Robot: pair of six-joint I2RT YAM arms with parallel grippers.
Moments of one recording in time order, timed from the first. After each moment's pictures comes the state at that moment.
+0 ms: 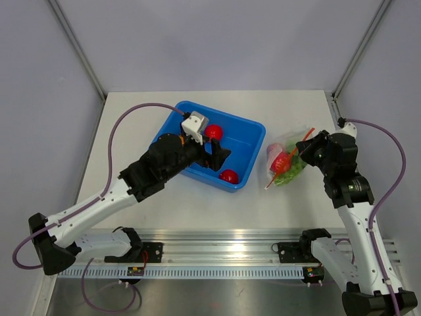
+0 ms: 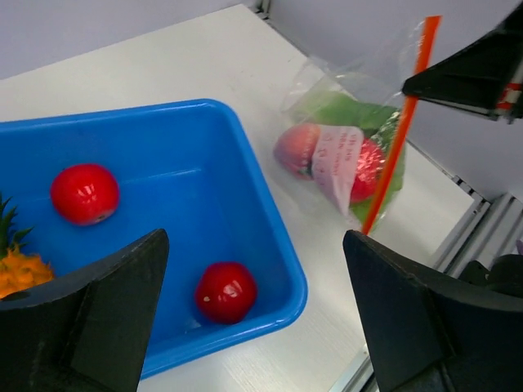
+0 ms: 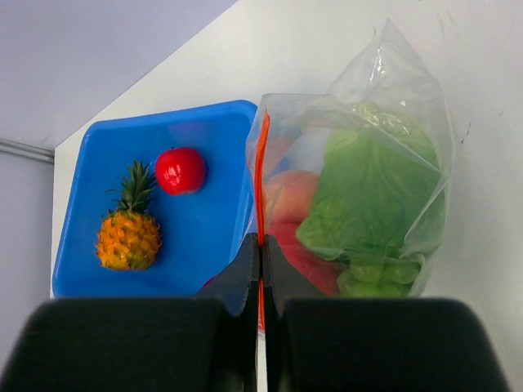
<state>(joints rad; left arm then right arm) -0.94 1.11 1.09 -0.14 -0.12 -0.25 0.11 0.79 0.95 -0.55 0.03 0.67</state>
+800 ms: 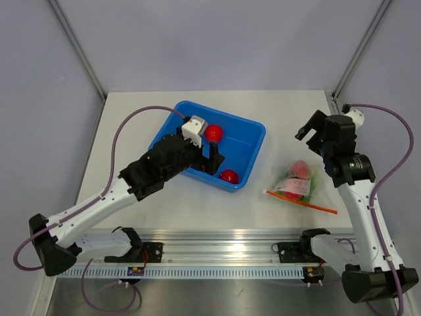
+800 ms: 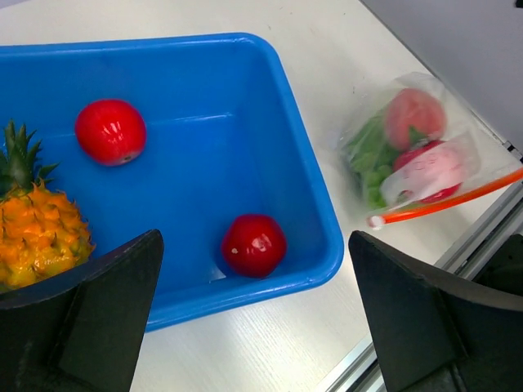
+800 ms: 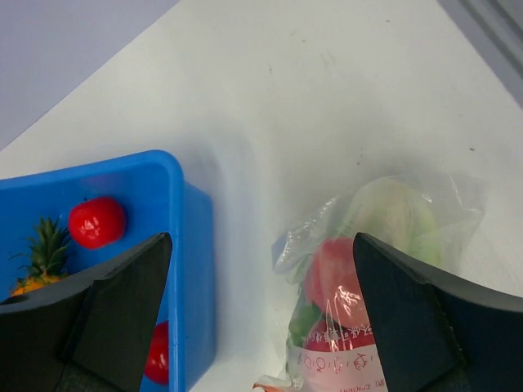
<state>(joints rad) -0.89 1.11 1.07 -0.28 -0.14 -0.27 0.11 0.99 1.16 -0.68 0.24 0.59</state>
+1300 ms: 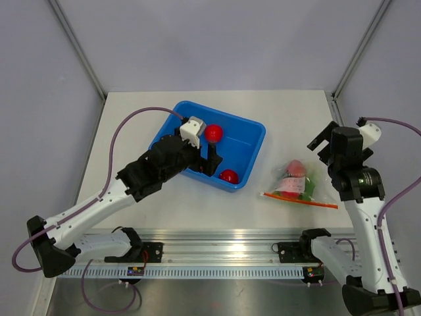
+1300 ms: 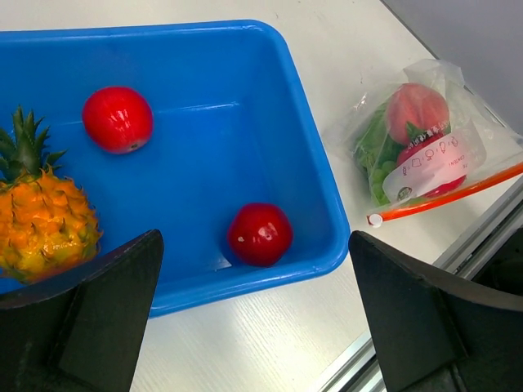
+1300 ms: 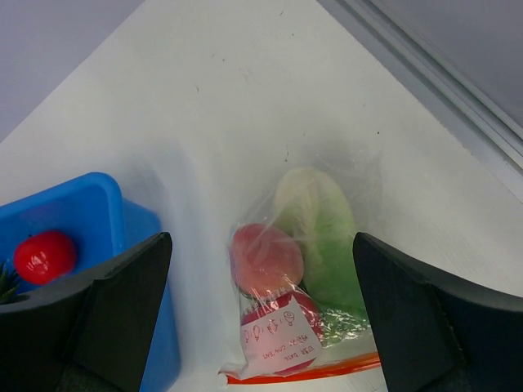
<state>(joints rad) -0.89 1.09 1.07 -0.33 -0.15 -0.27 0.11 0.87 1.17 -0.87 0.47 0.64</state>
